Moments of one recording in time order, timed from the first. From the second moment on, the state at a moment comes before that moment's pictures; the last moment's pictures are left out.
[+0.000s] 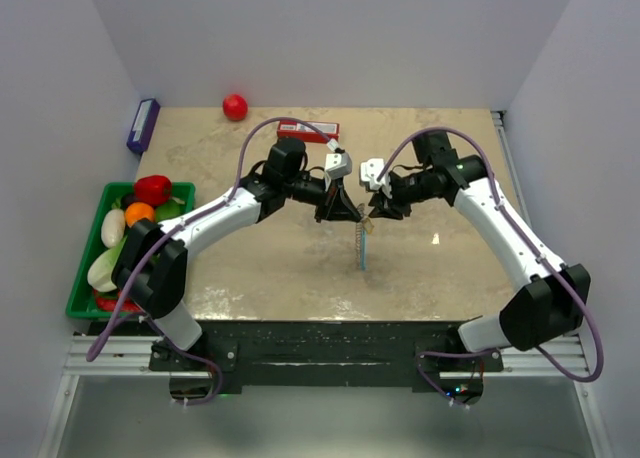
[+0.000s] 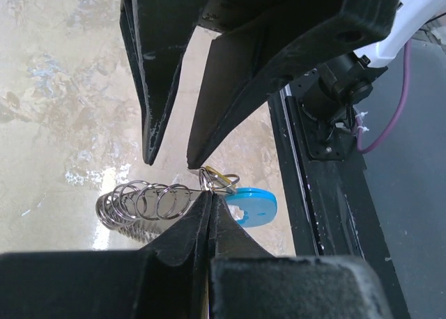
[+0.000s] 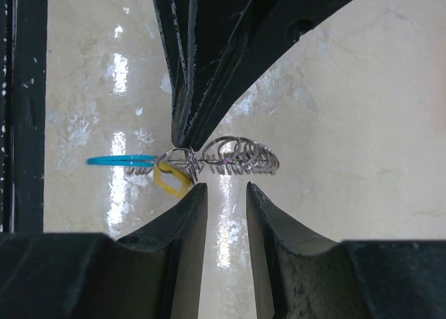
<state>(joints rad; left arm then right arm) -0.63 1.66 1.21 0.02 1.04 0.09 0.35 1.43 1.34 -0.95 -0.76 -1.06</state>
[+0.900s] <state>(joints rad) -0.63 1.66 1.22 0.01 1.04 0.09 0.35 1.41 1.36 -1.01 -0.83 -1.13</state>
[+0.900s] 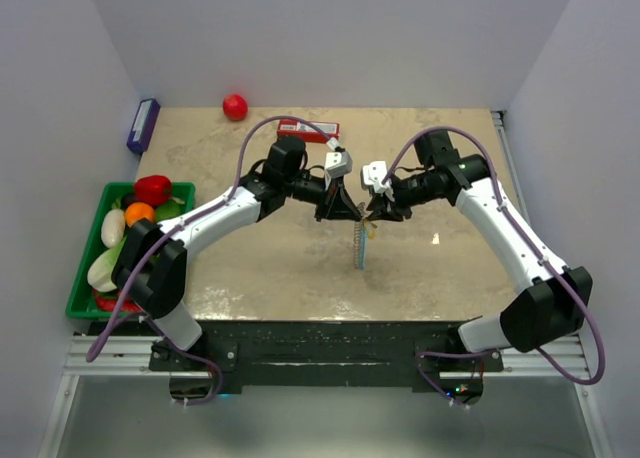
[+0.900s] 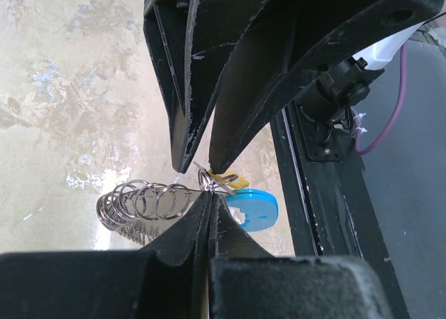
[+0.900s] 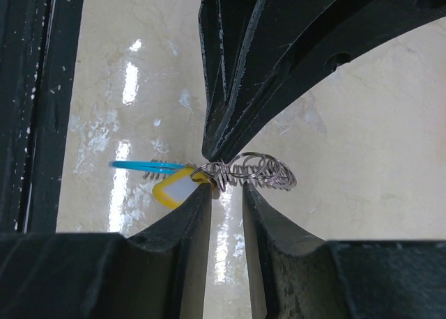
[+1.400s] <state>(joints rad) -0.63 1.66 1.22 0.01 1.04 0.09 0.35 1.42 1.42 -1.03 -0.83 -1.13</state>
